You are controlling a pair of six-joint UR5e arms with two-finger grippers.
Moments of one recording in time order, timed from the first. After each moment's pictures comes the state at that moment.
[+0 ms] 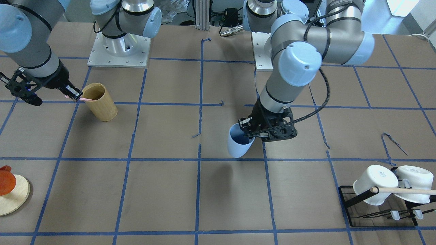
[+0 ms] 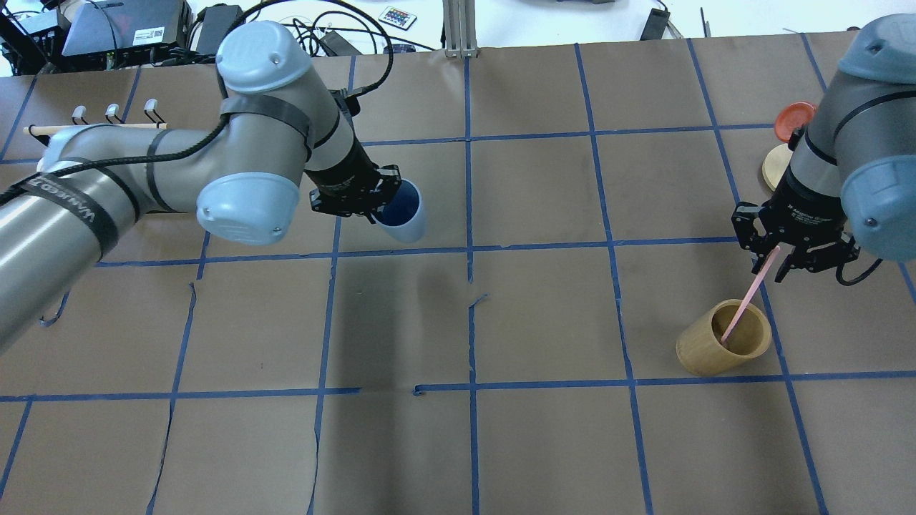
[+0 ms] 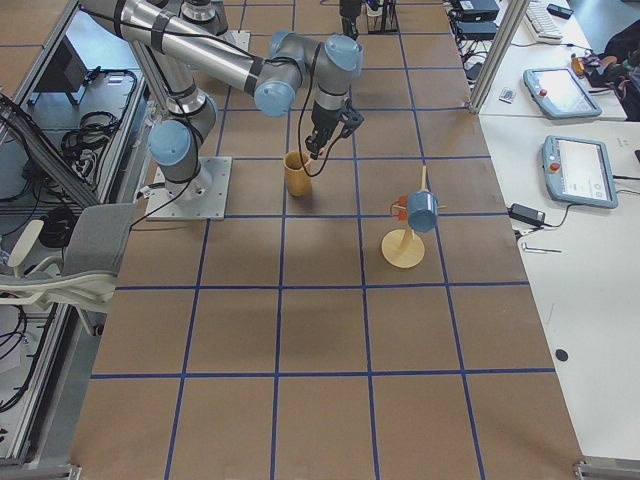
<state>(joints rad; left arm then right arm) -1.74 -1.82 -1.77 -1.05 1.46 -0.42 1.30 -1.62 1.95 -1.77 -1.71 0.32</state>
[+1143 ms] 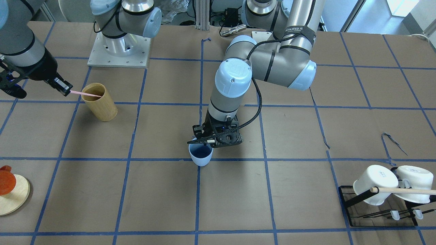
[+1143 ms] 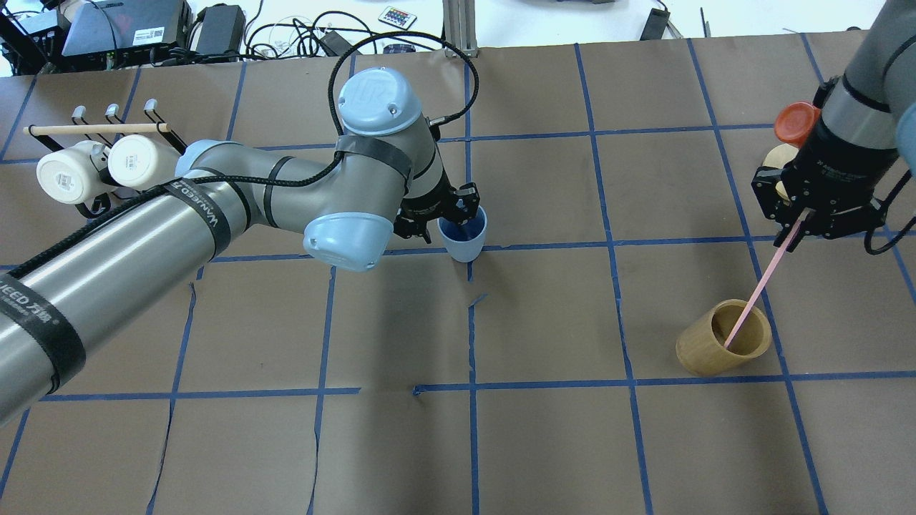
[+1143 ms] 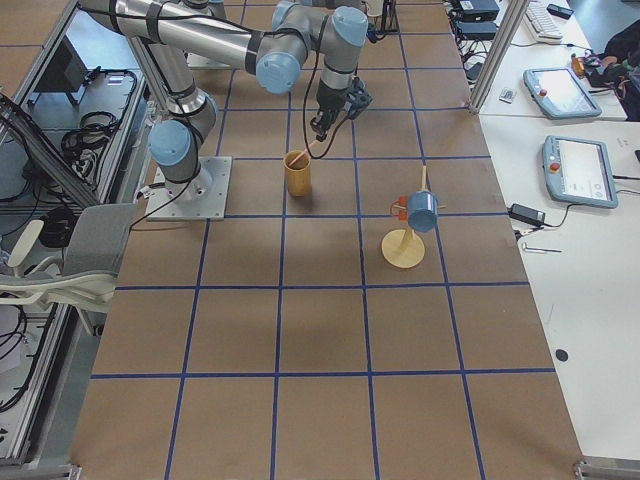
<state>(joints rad) -1.88 -1.93 -1.72 -0.96 1.46 -0.53 1.30 -1.63 1.75 -1.53 -1.68 0.32</state>
